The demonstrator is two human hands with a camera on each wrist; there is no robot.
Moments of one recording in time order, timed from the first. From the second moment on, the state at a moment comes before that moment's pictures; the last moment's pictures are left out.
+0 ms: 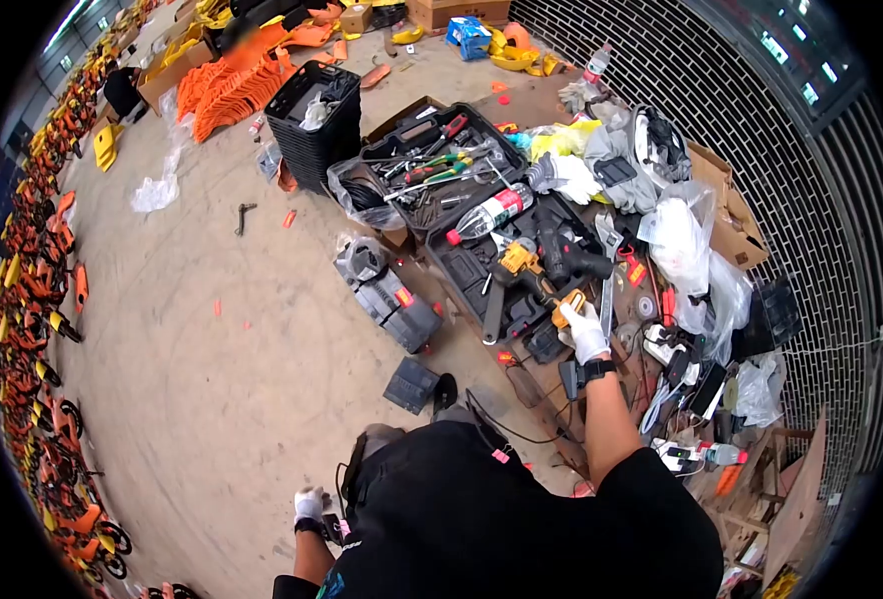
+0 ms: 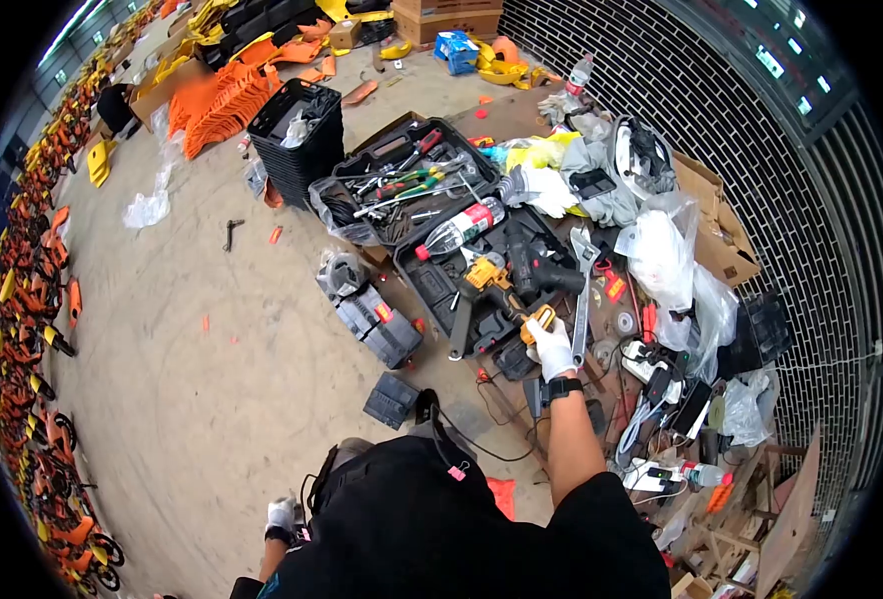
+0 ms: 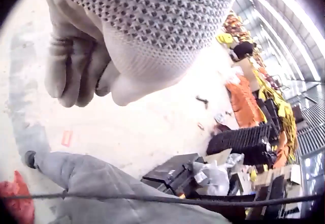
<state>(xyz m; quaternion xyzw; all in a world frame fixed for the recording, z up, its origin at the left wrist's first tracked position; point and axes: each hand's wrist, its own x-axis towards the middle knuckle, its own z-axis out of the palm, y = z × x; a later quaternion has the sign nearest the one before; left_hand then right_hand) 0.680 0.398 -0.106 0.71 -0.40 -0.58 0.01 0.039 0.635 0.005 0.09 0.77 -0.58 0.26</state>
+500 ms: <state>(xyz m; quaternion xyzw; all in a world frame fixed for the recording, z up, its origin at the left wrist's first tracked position) 0.514 0.249 -0.094 0.58 -0.57 -0.58 -0.05 0.108 0.579 0.043 0.02 0.91 -0.41 0.01</state>
